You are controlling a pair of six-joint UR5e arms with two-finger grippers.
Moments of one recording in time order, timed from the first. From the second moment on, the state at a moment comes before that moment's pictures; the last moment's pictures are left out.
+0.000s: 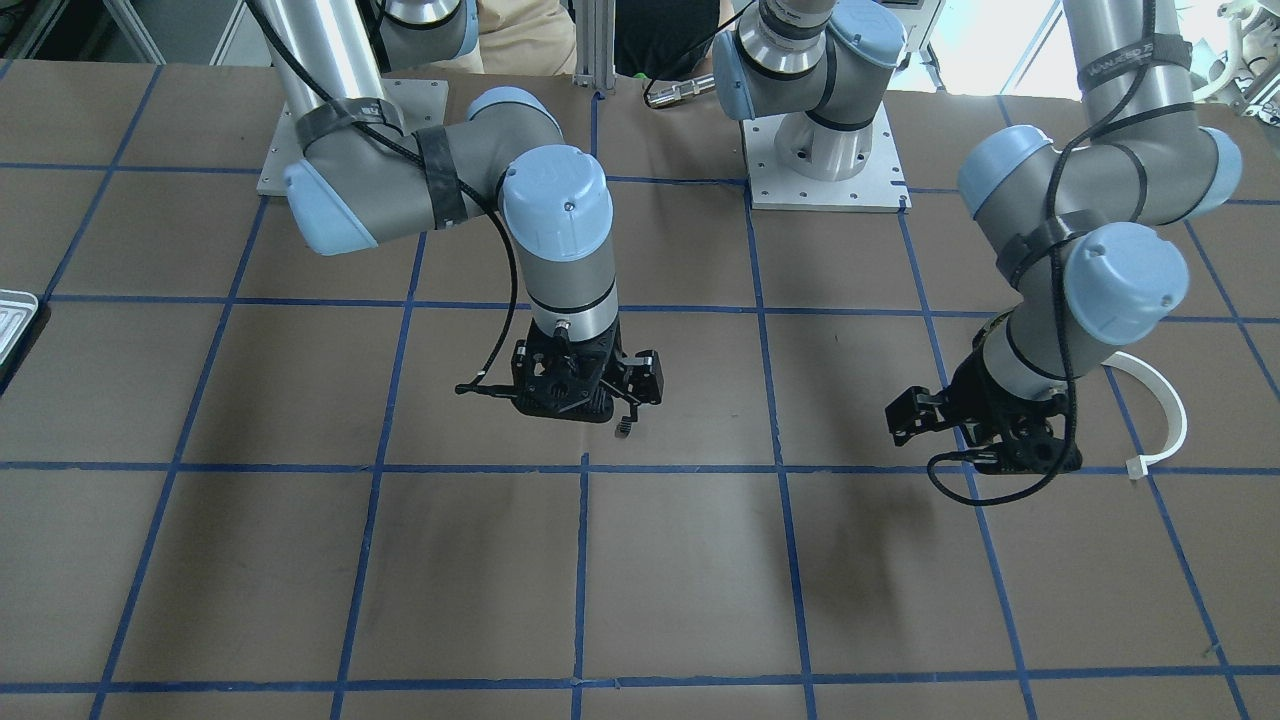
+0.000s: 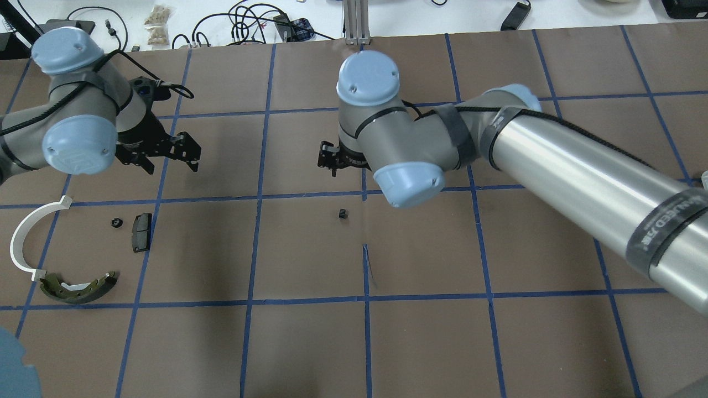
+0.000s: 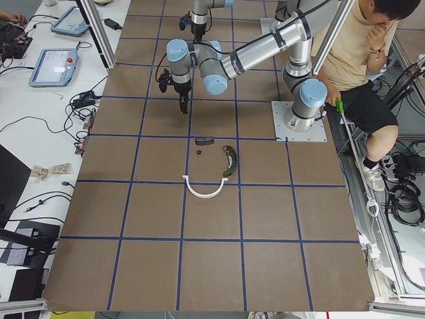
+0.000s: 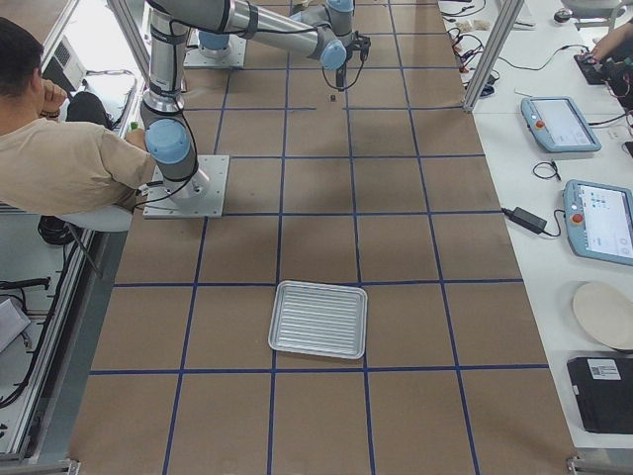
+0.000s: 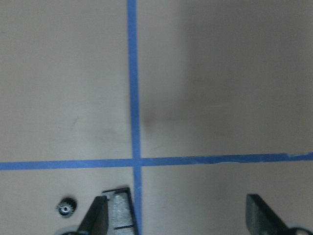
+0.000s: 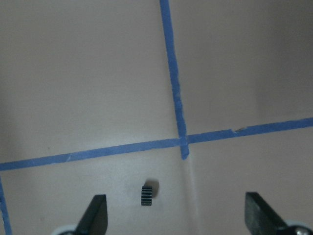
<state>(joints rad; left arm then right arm) -1.37 -1.84 -1.80 -1.11 1.58 0.16 1.94 -1.19 1.62 -2.10 -1.53 0.51</state>
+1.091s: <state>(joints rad) -1.89 -2.01 -1.81 -0.94 1.56 -0.27 1.63 -1.61 1.60 -1.55 -1.56 0.06</state>
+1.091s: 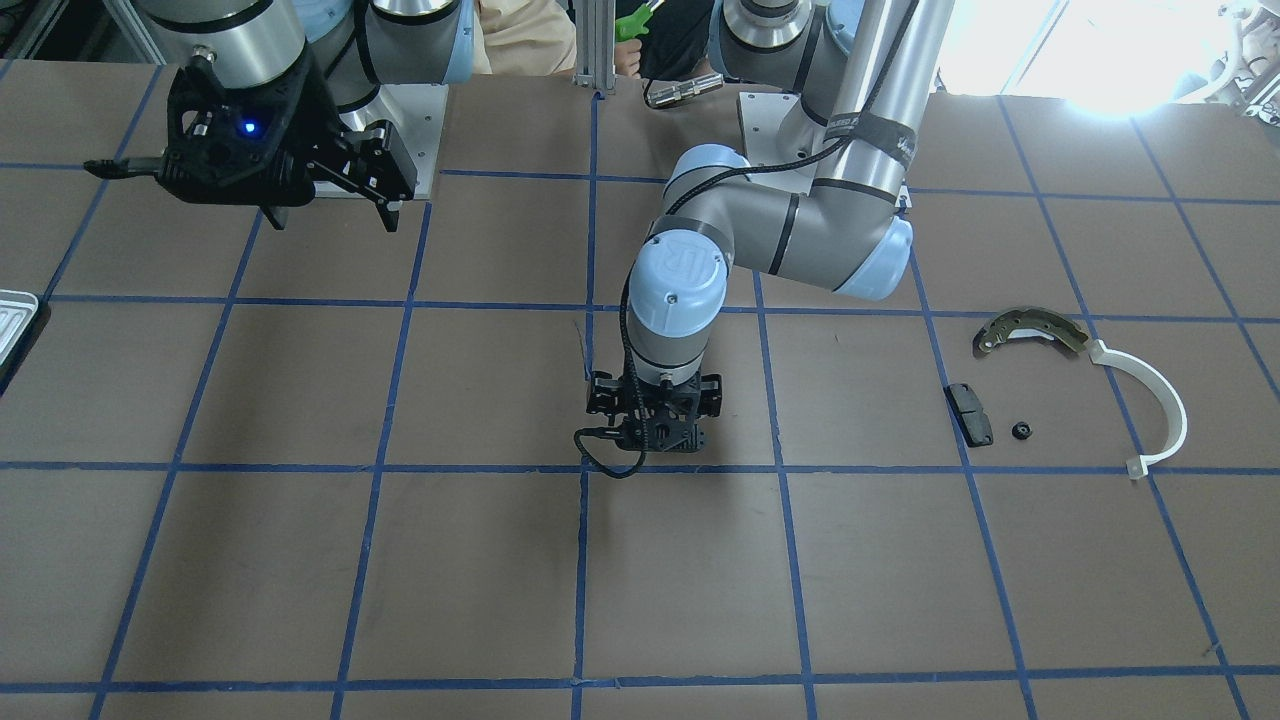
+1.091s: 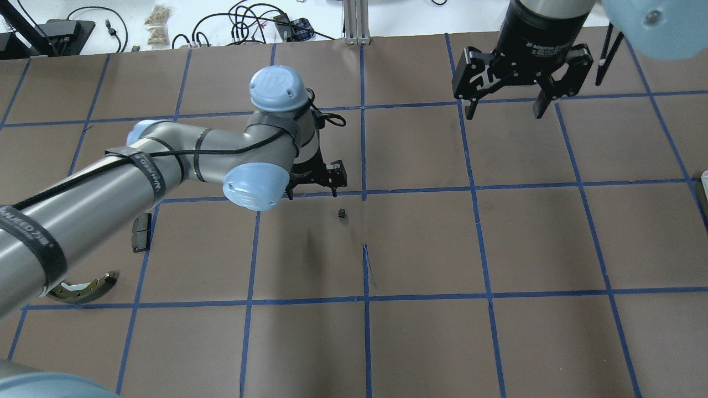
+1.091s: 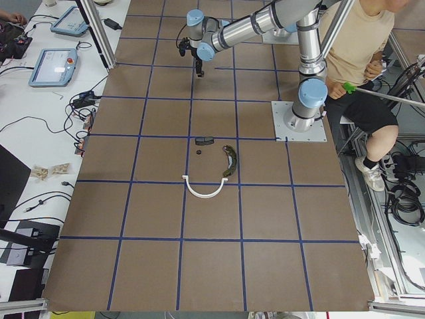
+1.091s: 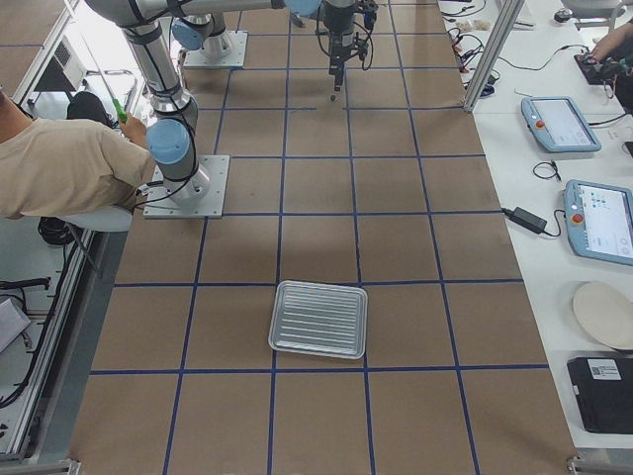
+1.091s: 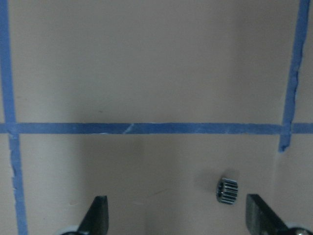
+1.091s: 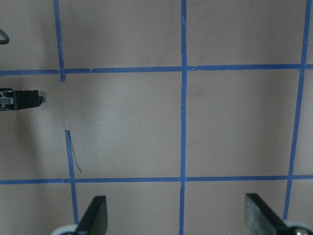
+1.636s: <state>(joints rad) -1.92 -2.07 -1.84 -0.81 1.56 -0.25 1.62 -1.65 1.62 -1.63 -1.61 0.05</state>
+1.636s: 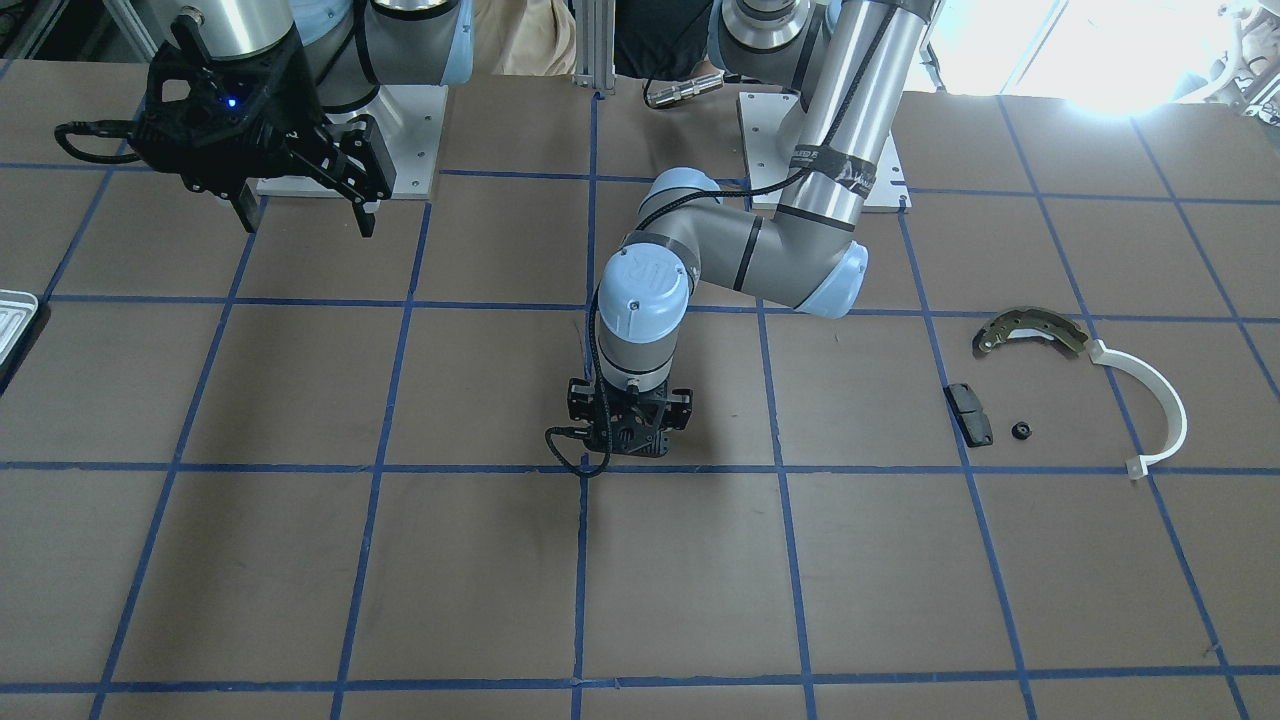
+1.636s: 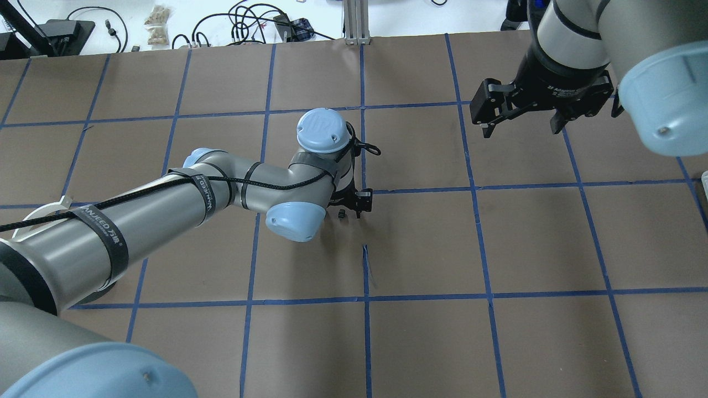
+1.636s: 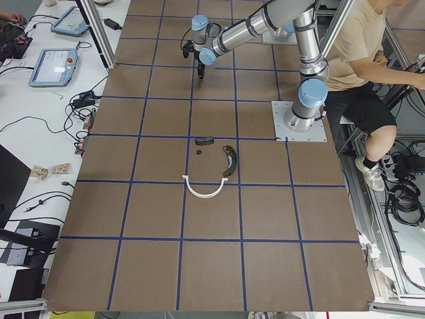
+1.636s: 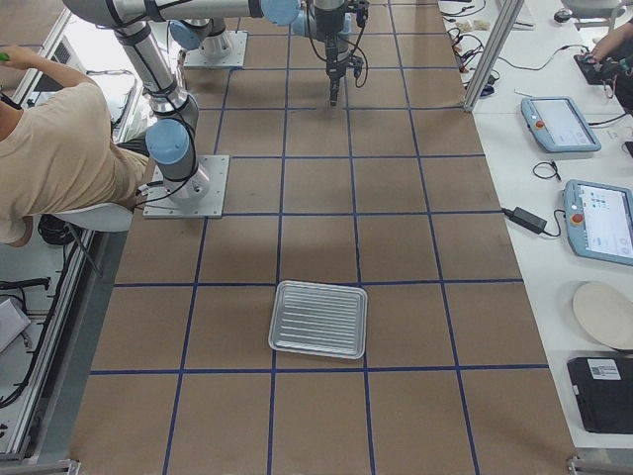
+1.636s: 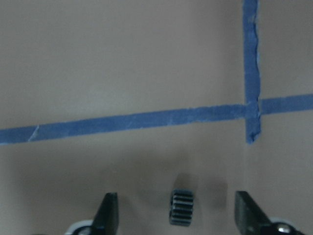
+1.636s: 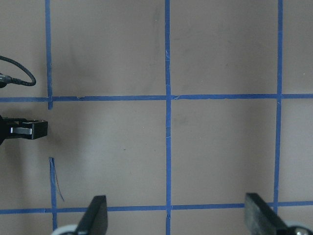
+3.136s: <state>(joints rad) -1.47 -1.88 -1.87 -0.95 1.56 0.34 1.62 -1.63 1.60 -1.61 -1.60 0.05</state>
